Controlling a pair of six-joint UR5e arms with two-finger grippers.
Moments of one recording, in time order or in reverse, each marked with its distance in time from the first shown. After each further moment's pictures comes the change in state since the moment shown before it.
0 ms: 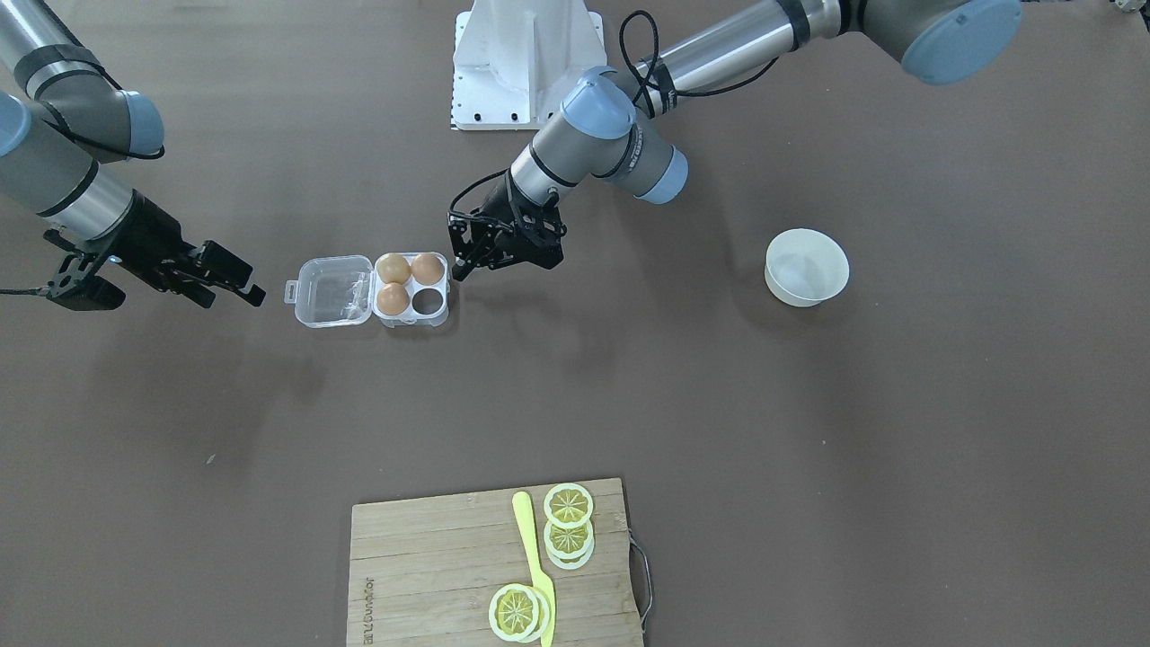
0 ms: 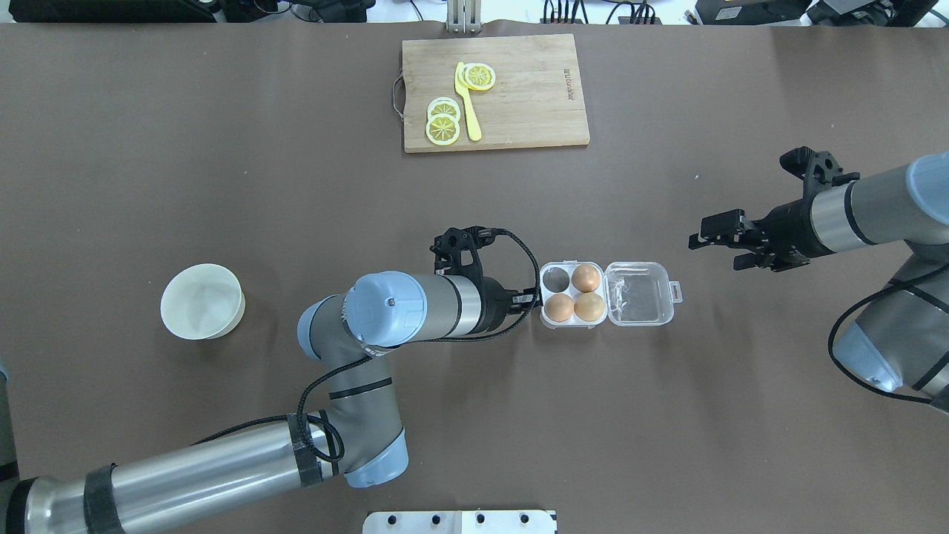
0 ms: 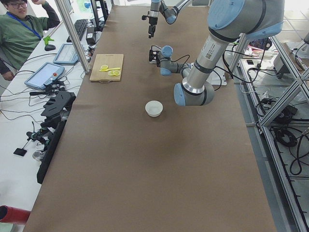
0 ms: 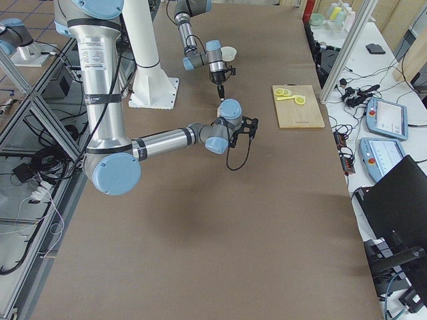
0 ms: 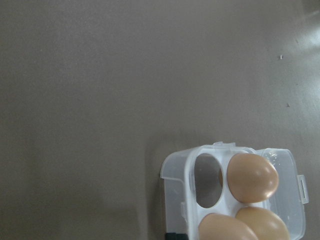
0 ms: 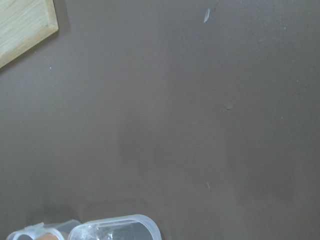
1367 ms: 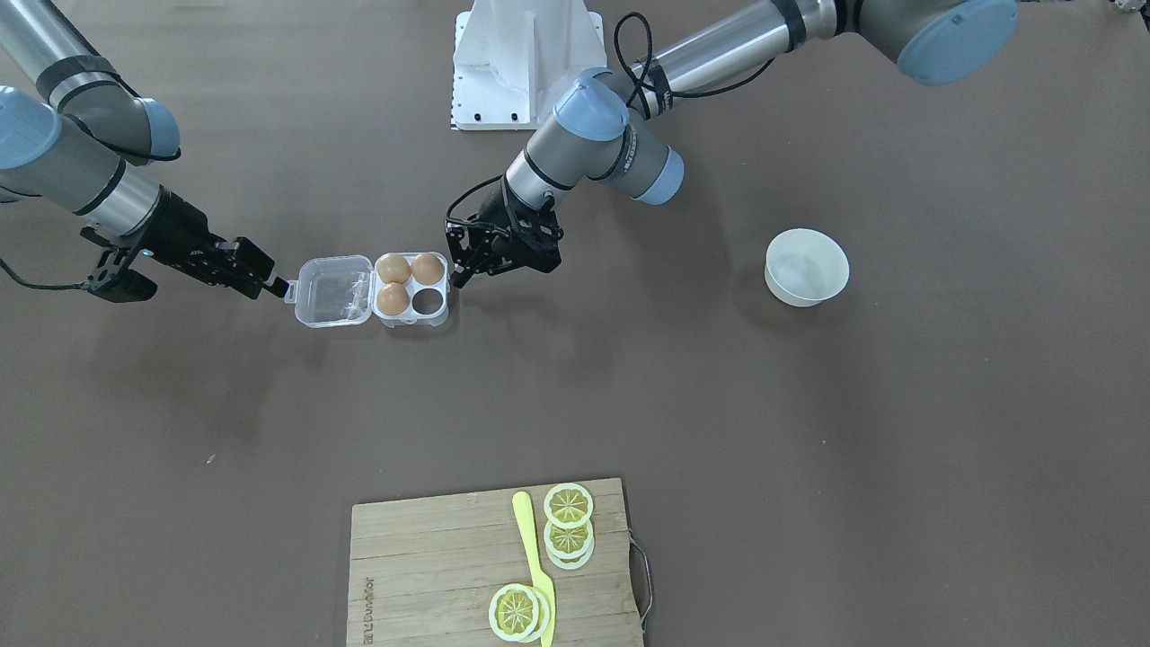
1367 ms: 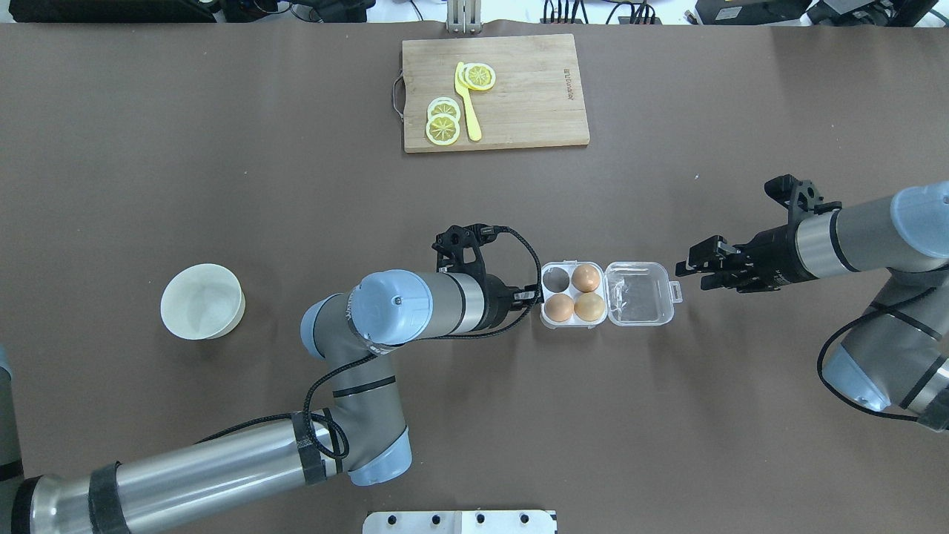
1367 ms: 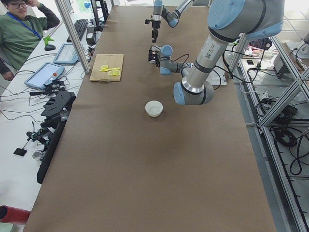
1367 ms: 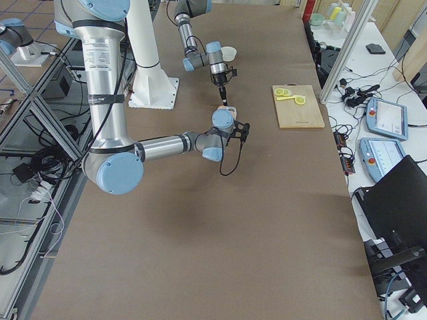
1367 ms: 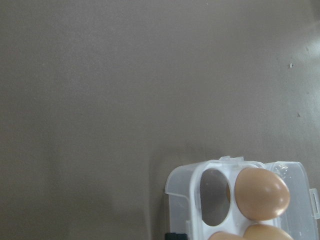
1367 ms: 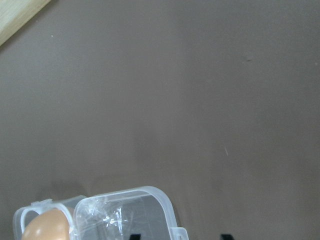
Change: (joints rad) left arm -0.001 -0.007 0.008 0.009 0.011 0.002; right arm -0.064 -0.001 -0.047 0.144 -0.014 0.100
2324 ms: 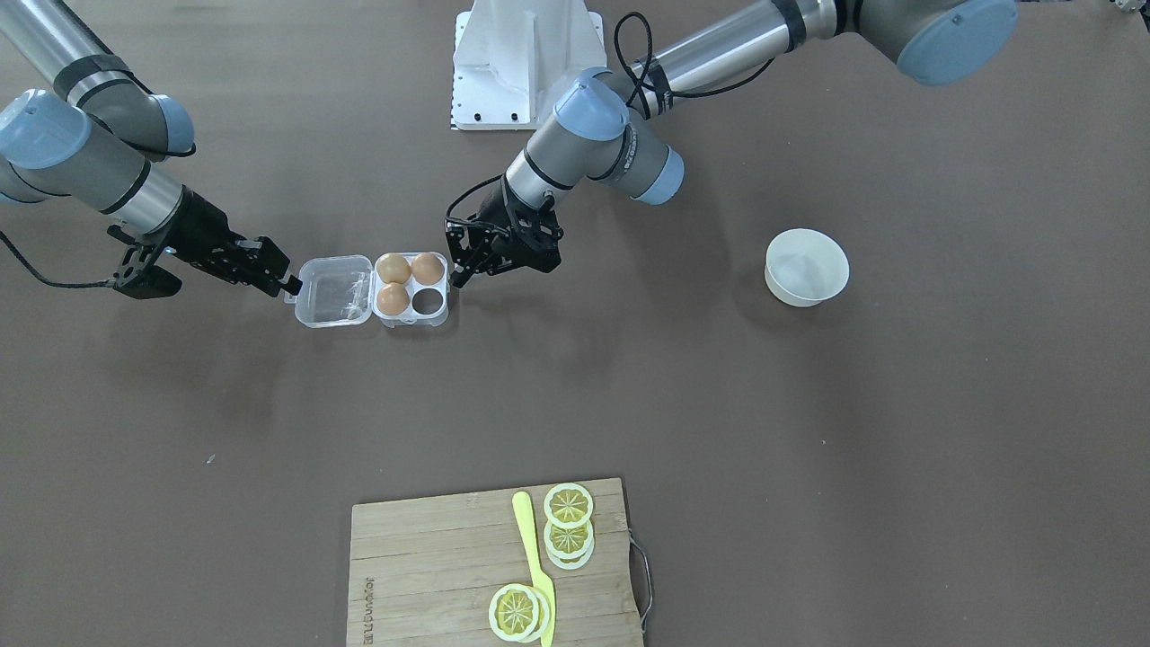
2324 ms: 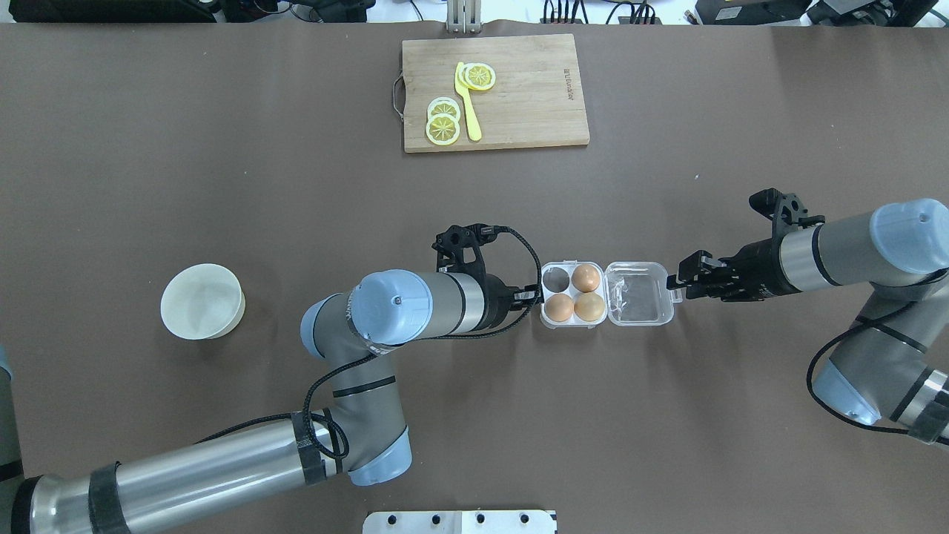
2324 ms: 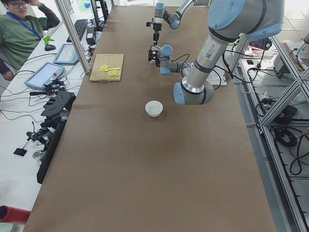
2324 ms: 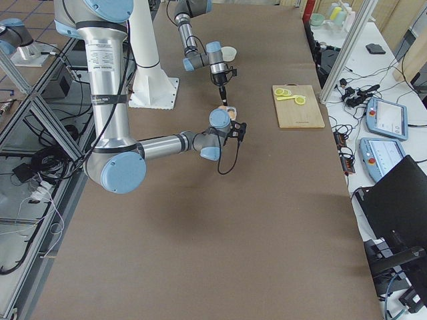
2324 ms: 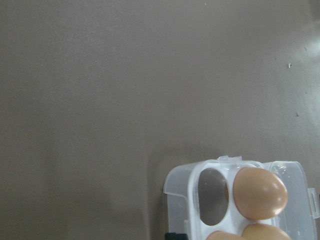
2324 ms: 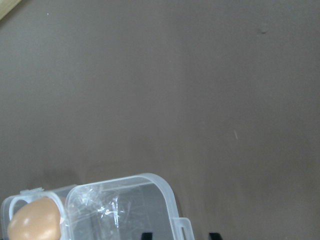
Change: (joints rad) left arm 0.000 0.000 -0.001 0.000 0.000 0.002; right arm -0.049 0.001 -0.006 0.016 -0.046 -0.003
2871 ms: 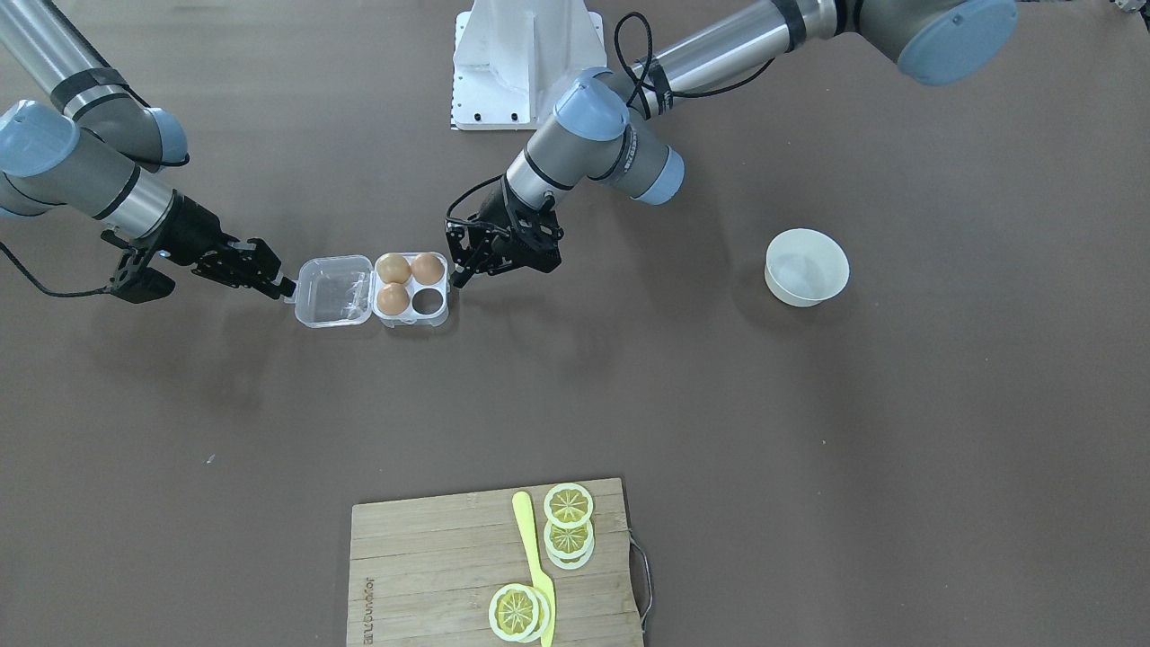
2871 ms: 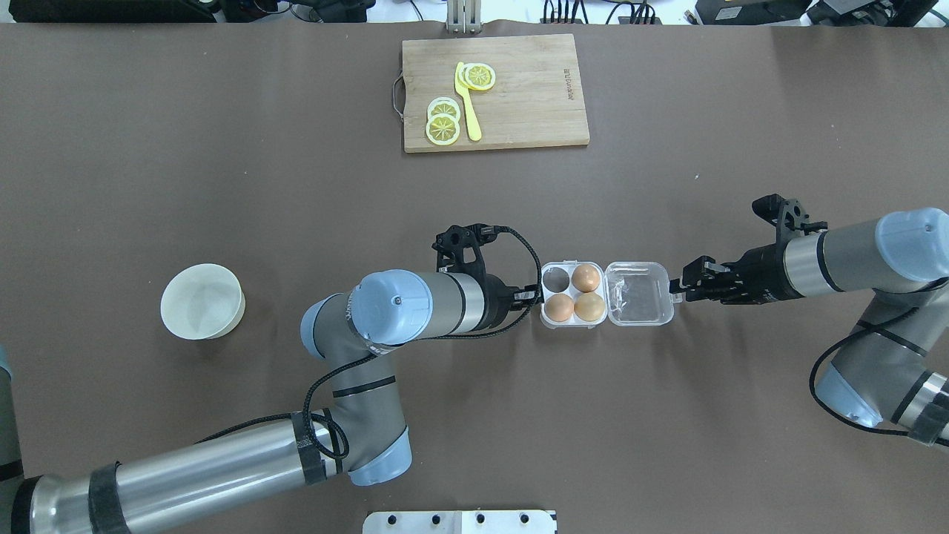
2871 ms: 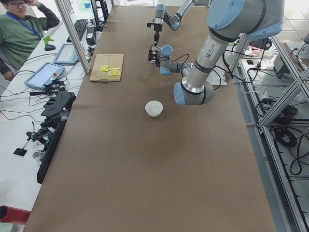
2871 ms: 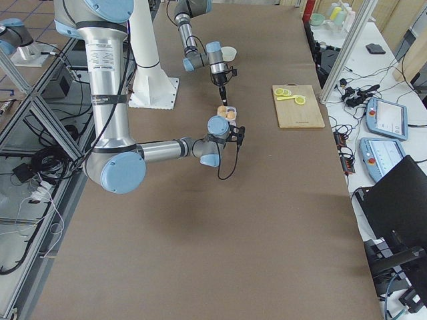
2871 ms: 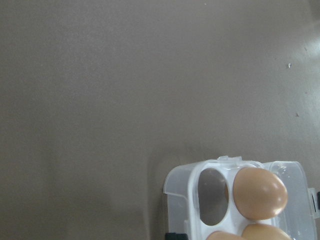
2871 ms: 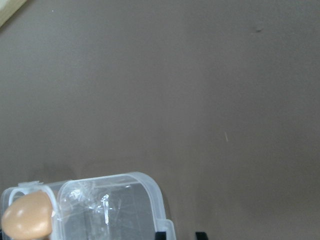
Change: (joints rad) left arm 0.000 0.001 0.000 0.000 0.000 0.001; right arm -0.002 -0.003 -0.081 0.162 0.001 0.006
